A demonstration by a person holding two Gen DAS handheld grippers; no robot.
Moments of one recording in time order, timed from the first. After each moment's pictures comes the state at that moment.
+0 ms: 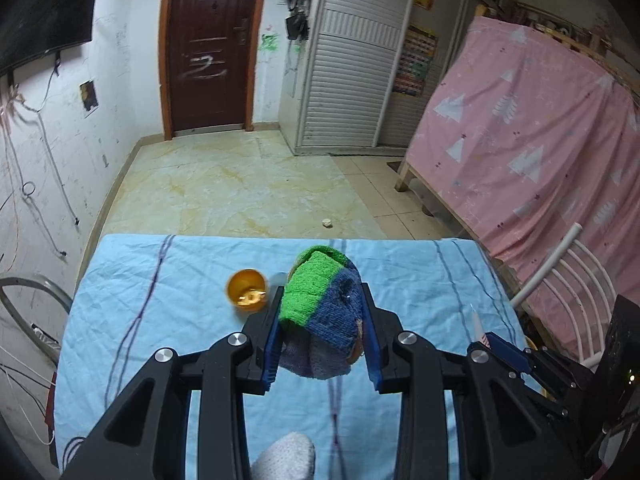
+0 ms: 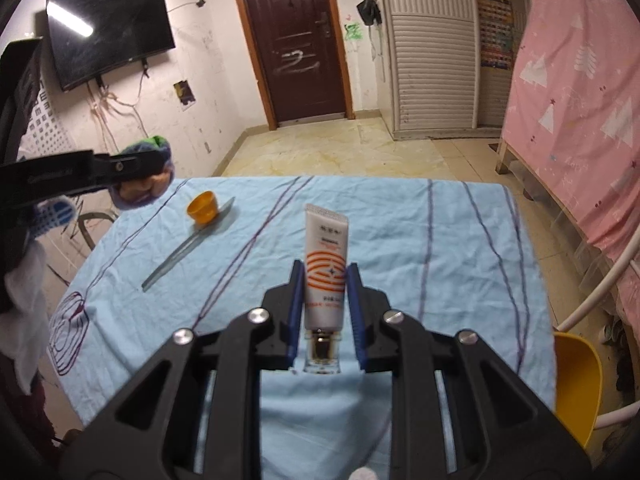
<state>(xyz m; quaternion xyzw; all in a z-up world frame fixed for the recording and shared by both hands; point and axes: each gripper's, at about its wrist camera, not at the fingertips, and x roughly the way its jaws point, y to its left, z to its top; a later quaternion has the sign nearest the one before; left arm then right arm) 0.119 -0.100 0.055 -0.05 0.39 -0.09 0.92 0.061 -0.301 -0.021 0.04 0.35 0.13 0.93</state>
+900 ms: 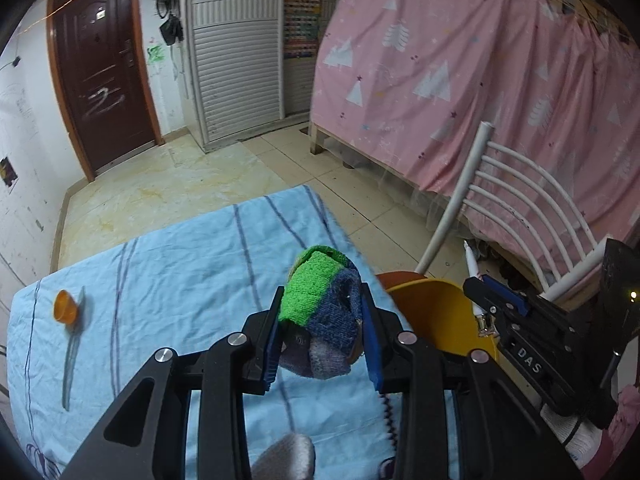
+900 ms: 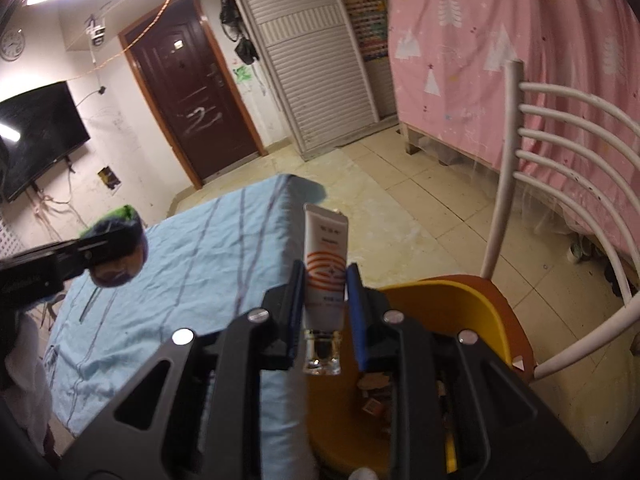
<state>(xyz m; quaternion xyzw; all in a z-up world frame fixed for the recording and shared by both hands) 0.078 -0.334 0.033 0.07 0.41 -0.22 0.88 -0.001 -0.510 -0.049 0.17 0.32 -0.01 0.93</state>
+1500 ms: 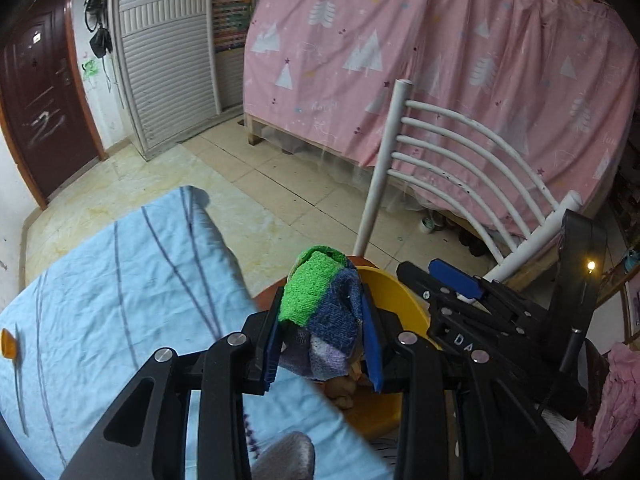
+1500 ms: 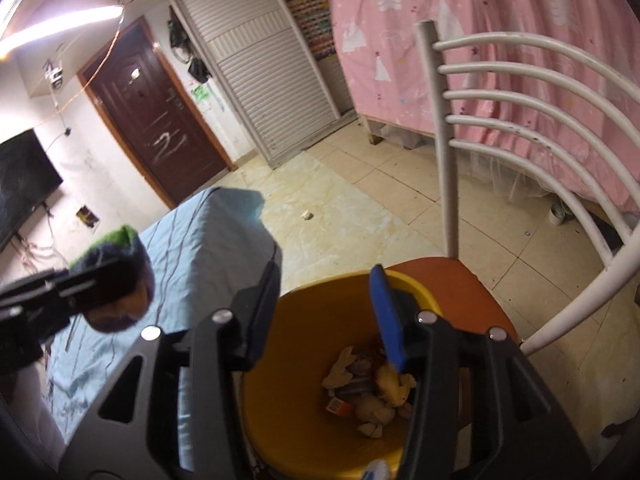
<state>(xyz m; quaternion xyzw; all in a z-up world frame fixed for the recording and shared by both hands) 0.055 -0.440 0.009 0.10 0.42 -0.31 0.85 -0.017 -0.579 -0.076 0.24 0.31 -0.07 0.92</state>
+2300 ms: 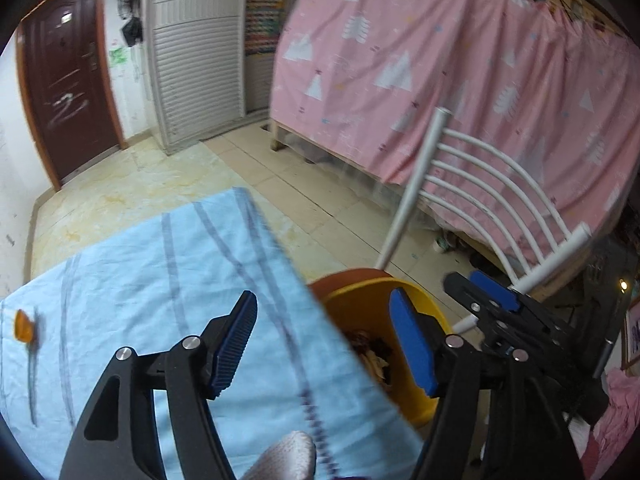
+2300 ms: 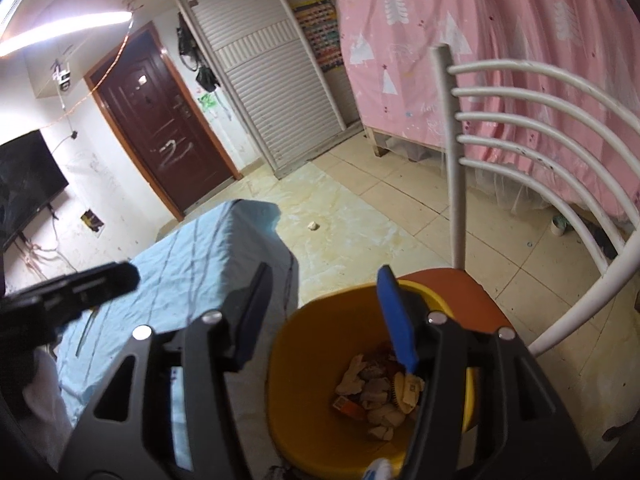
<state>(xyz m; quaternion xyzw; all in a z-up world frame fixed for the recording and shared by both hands) 0.078 -0.371 0.026 0.06 0.41 -0.27 0.87 -0.019 -0.540 -0.043 0.21 0.30 -0.05 0.93</state>
